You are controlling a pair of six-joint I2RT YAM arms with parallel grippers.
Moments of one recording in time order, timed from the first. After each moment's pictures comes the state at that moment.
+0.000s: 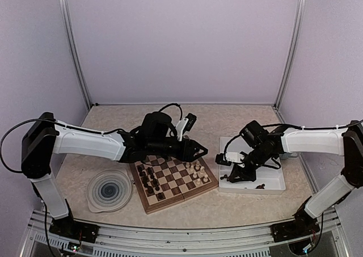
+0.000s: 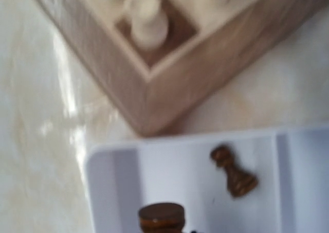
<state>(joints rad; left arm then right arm) -0.96 1.78 1.12 0.25 0.29 -0.45 0.62 1.48 0.86 -0.58 -0.36 -0.65</state>
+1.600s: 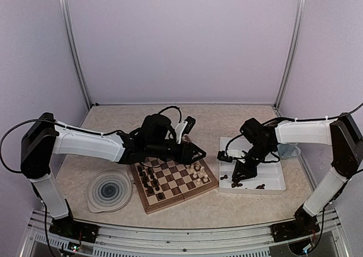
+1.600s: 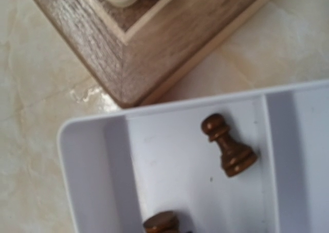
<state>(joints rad) -0.96 1.77 1.09 0.24 0.29 -0.44 0.53 1.61 0.97 -0.74 -0.44 -0.68</state>
